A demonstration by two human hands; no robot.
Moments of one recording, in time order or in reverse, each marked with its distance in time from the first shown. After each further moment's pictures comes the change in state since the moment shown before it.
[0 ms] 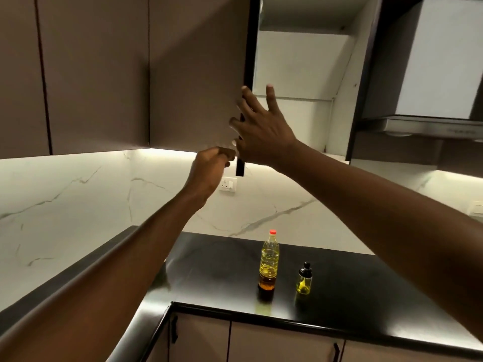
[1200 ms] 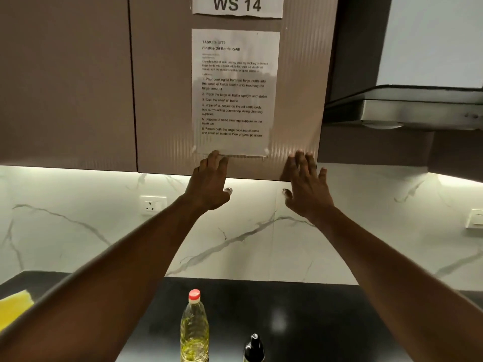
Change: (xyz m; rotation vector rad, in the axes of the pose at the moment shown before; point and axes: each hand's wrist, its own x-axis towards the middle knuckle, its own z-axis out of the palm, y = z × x) left_hand 0.282 -0.167 0.358 1.124 -0.227 0.433; right_hand -0.125 0.262 0.473 0.333 -0.270 0.528
